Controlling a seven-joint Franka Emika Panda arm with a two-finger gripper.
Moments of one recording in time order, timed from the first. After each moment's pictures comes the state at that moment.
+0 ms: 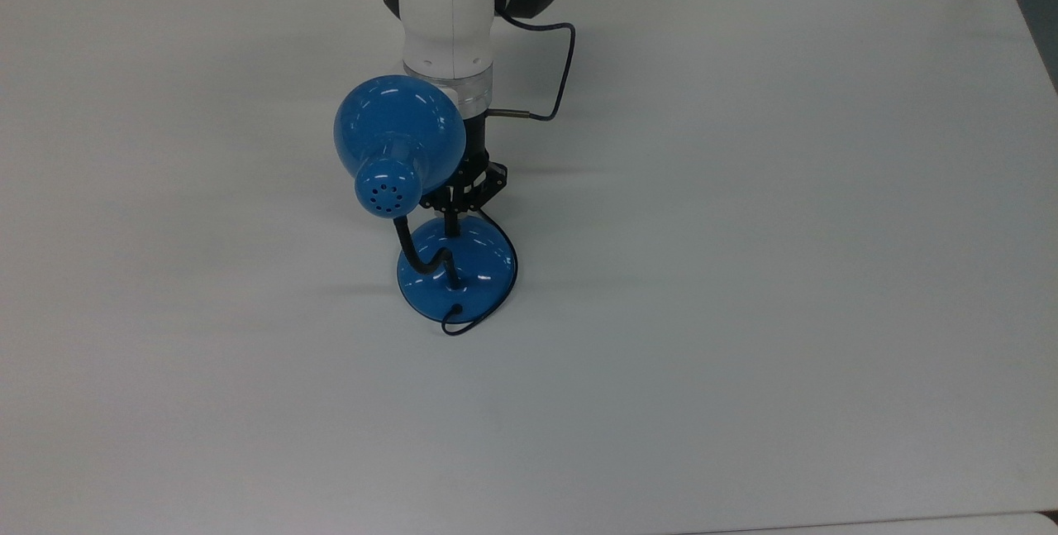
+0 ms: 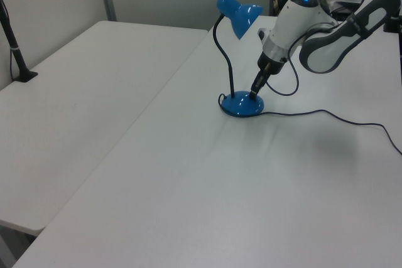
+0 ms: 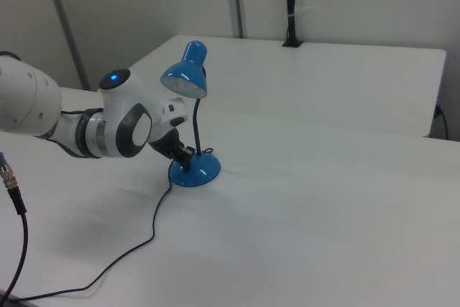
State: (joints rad) arm -0.02 0.28 0.07 -2.10 -0.20 2.79 0.22
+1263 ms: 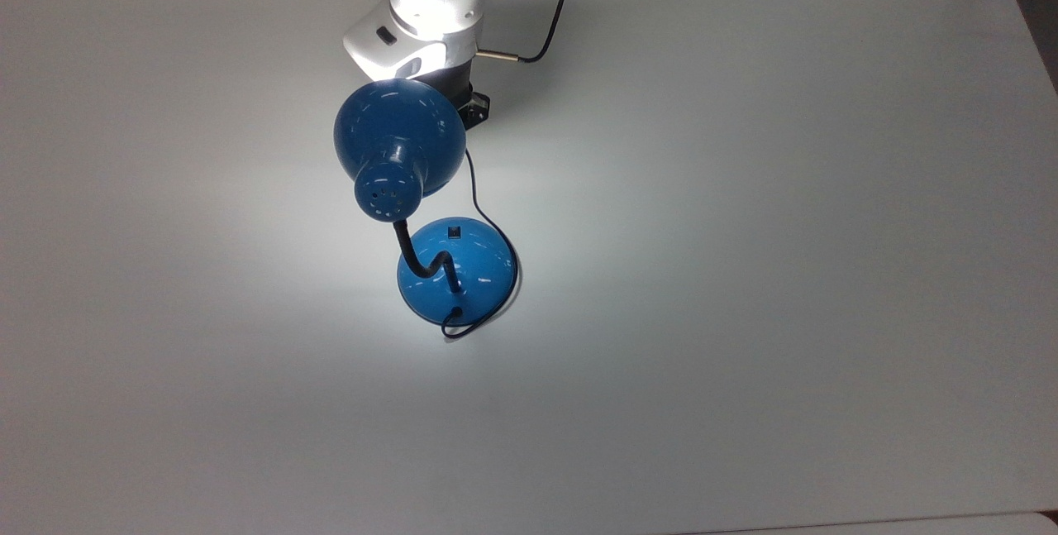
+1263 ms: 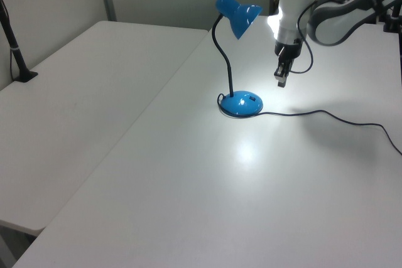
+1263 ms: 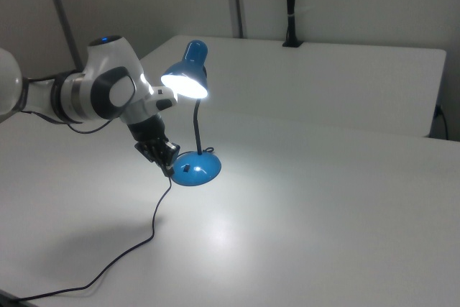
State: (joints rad) arm -0.01 0.10 0.07 -2.08 -0.21 2.27 0.22
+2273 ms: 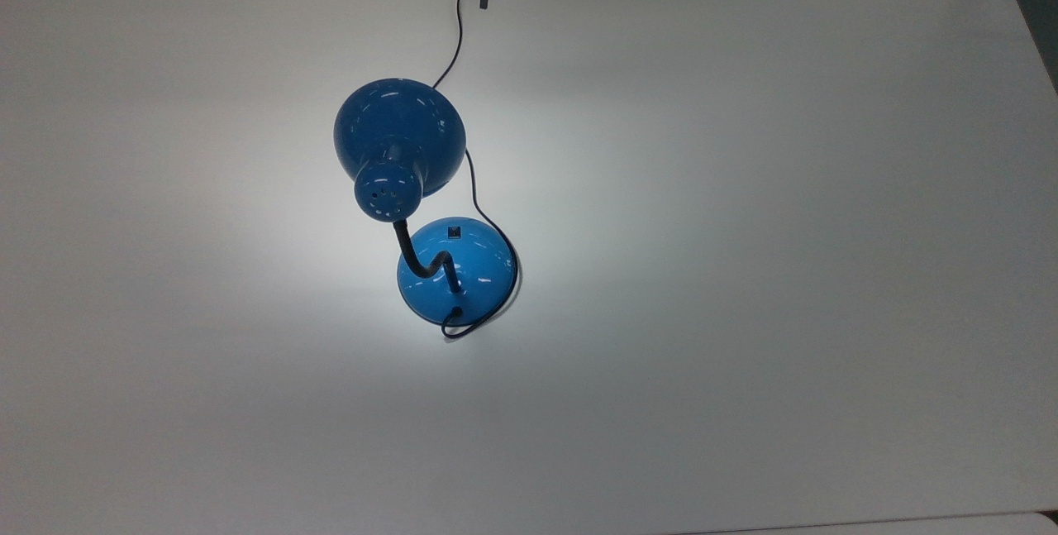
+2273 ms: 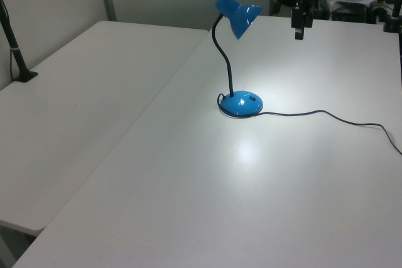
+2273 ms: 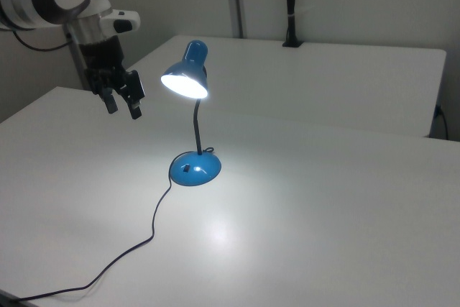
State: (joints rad) arm 0.04 -0.05 0.07 -1.76 -0.10 1.69 0.23
